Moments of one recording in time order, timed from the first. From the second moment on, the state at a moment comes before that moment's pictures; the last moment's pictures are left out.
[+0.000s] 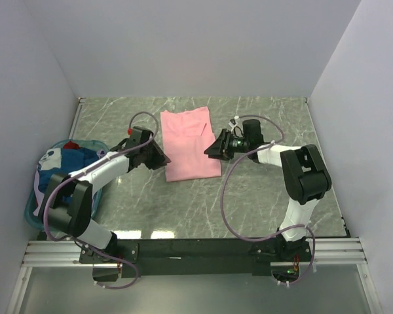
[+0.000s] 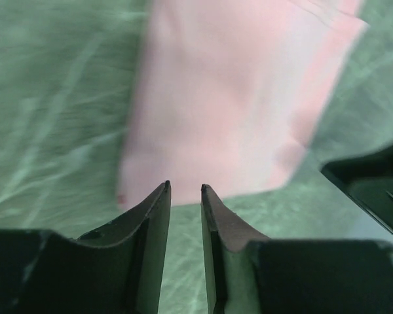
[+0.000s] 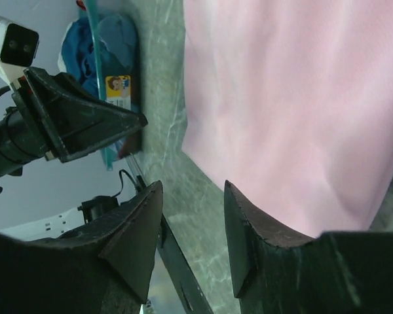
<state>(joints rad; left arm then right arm) -0.37 1.51 0.91 -0.28 0.12 -0.97 0.27 1.85 0.98 0.24 -0.84 0.81</state>
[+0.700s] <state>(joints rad) -0.38 1.57 0.73 -0.18 0.26 -1.03 0.25 1.97 0.90 0.26 -0.89 0.78</state>
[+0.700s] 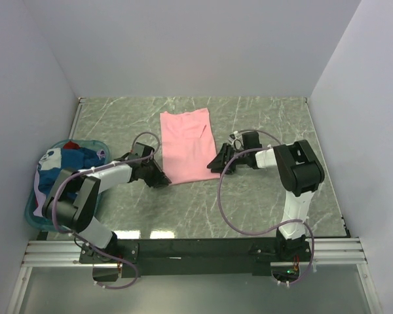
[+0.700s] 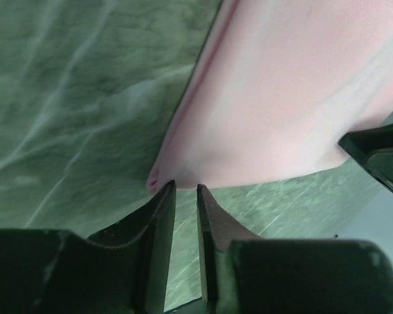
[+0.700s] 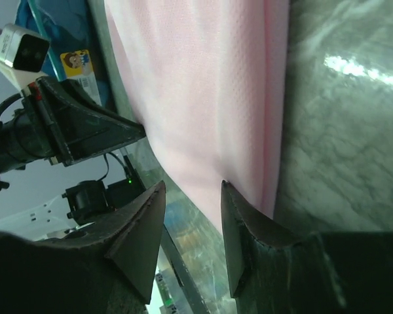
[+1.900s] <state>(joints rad) -0.18 1.94 1.24 -0.24 0.19 -0.92 0.20 2.25 1.38 0.24 -0.82 0.97</state>
